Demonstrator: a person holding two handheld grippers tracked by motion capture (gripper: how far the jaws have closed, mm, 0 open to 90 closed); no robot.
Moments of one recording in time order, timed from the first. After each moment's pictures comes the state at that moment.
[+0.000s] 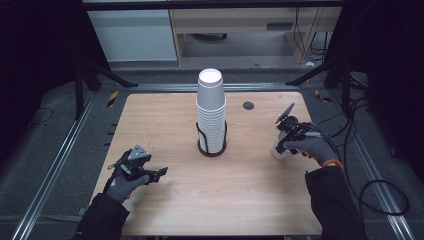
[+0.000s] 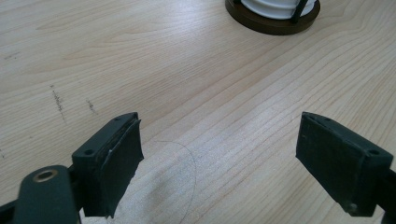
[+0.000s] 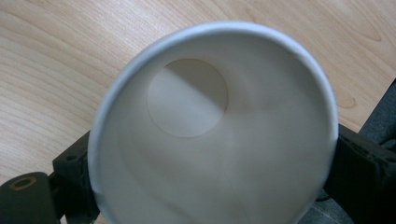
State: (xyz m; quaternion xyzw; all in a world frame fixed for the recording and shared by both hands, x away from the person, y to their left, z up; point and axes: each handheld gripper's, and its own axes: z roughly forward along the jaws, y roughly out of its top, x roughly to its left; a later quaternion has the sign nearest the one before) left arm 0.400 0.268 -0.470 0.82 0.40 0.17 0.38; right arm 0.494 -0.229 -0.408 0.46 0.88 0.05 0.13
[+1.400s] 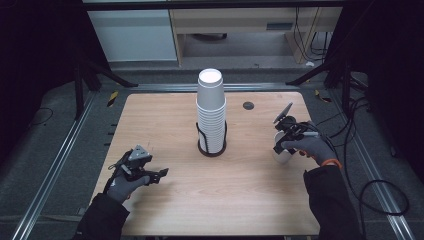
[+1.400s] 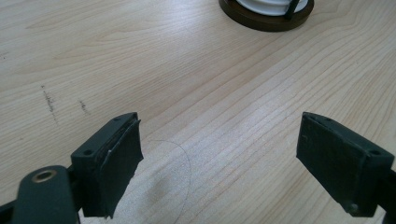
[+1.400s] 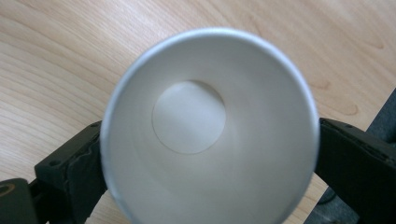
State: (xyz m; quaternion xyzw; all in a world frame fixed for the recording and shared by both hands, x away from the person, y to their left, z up) left arm 0.399 0.267 -0.471 0.82 0.39 0.16 0.38; right arm 0.496 -0.225 -0.408 0.46 0.88 0.06 0.13
